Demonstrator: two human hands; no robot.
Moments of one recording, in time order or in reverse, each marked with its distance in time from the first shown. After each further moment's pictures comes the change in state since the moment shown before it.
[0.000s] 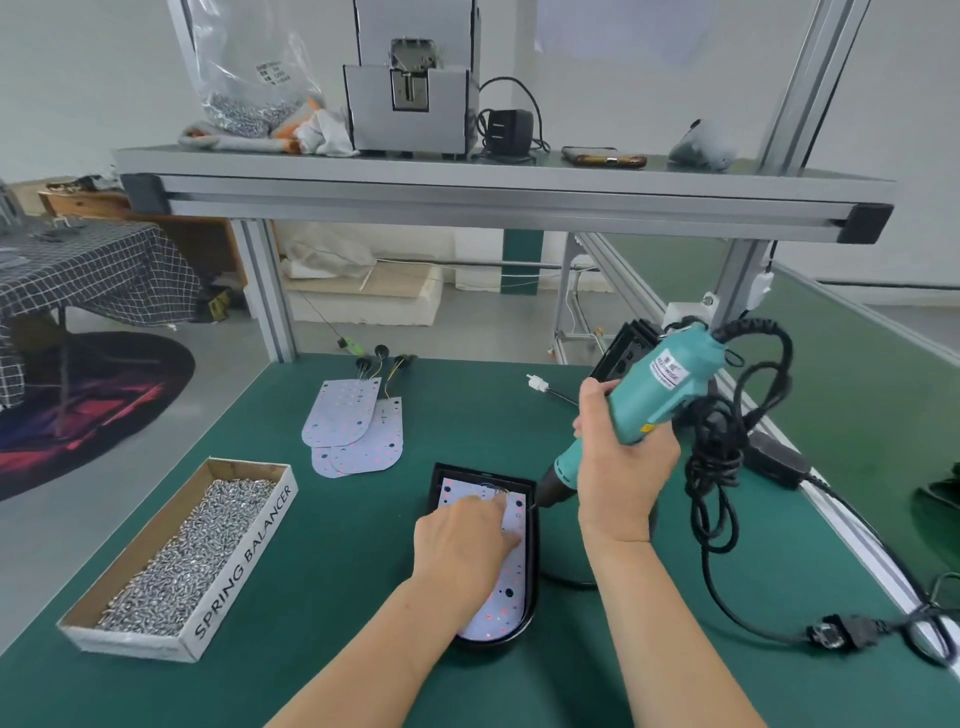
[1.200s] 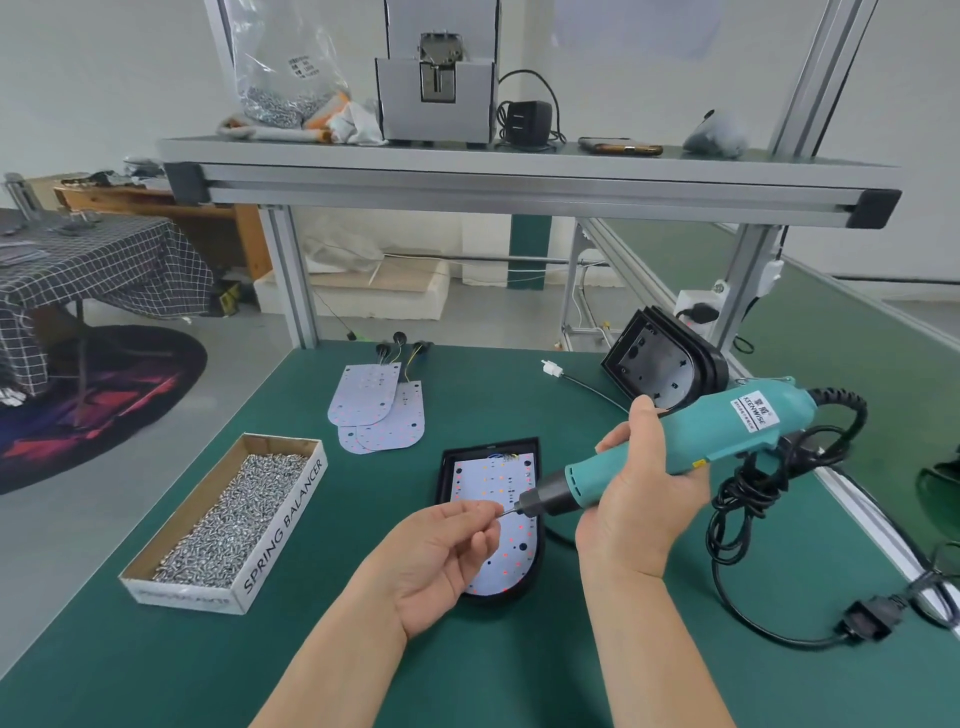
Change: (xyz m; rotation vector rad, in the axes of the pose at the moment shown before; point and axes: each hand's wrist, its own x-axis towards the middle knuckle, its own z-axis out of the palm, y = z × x) left_hand -0.062 -0.048 -0.025 -2.025 -0.377 -0.468; right_hand -0.057 -0.034 -0.007 0.267 0.255 0.257
